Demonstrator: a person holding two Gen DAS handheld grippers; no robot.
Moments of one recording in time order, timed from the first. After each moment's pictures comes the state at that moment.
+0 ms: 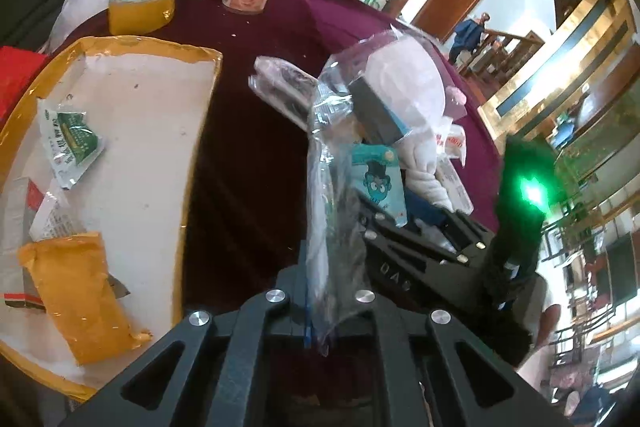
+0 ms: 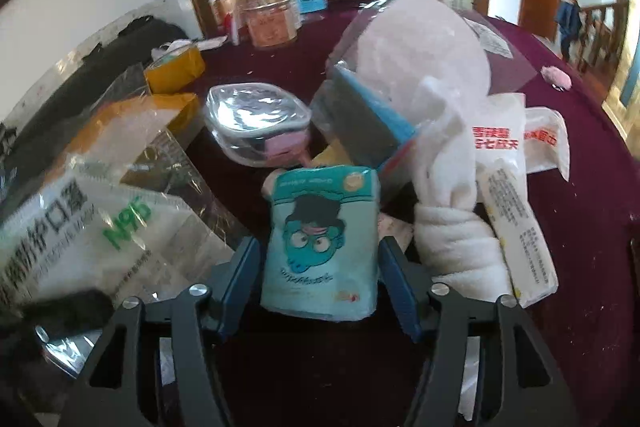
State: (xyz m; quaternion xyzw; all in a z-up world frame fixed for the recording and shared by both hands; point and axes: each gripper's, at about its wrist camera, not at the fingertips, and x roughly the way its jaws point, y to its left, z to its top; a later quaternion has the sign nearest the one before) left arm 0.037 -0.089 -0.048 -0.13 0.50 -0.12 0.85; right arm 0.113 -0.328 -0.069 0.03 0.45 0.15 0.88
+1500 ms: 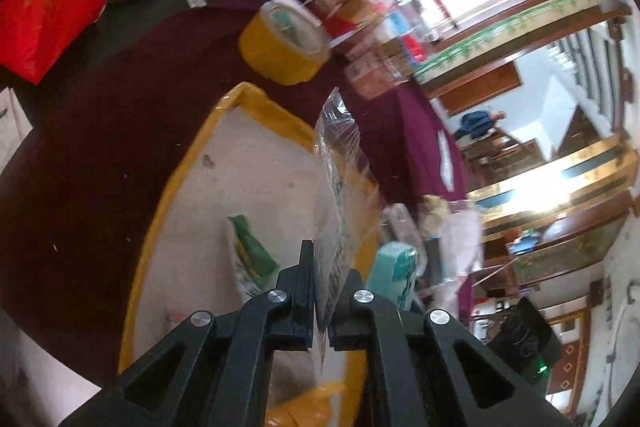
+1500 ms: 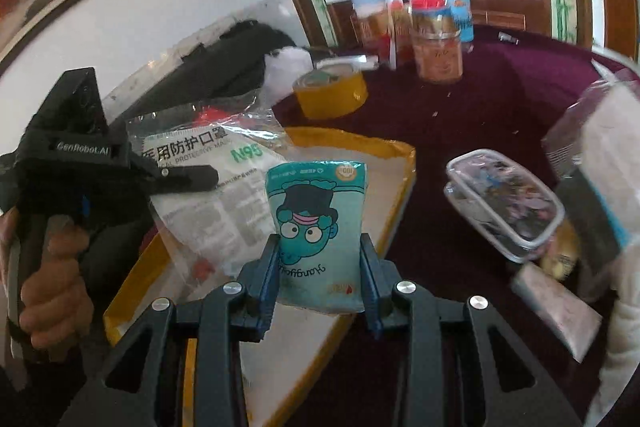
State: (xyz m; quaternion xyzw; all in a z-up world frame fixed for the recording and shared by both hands) left arm 0.116 0.121 -0.043 -0.33 0.49 -0.09 0.80; right arm 0.121 -0.202 -0.022 0.06 0.40 0.33 0.86
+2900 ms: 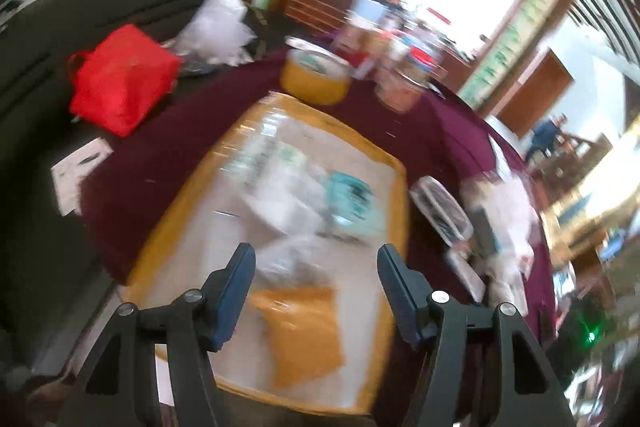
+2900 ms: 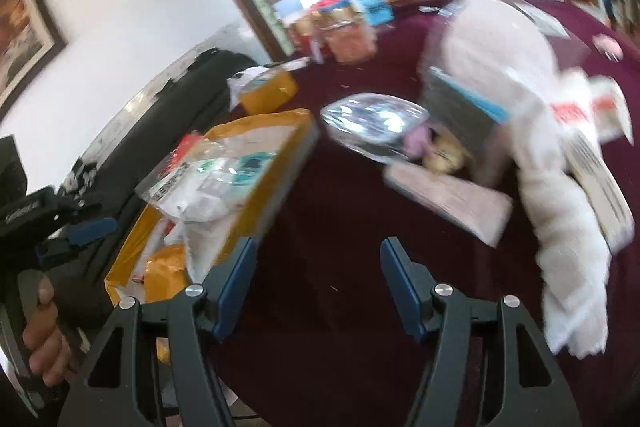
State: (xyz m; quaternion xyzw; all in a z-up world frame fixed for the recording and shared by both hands) left arm 0.007 0.032 -0.006 -0.19 0.42 0.05 0.89; right arm 0.078 -0.299 -0.049 0.13 0.41 0.28 0.86
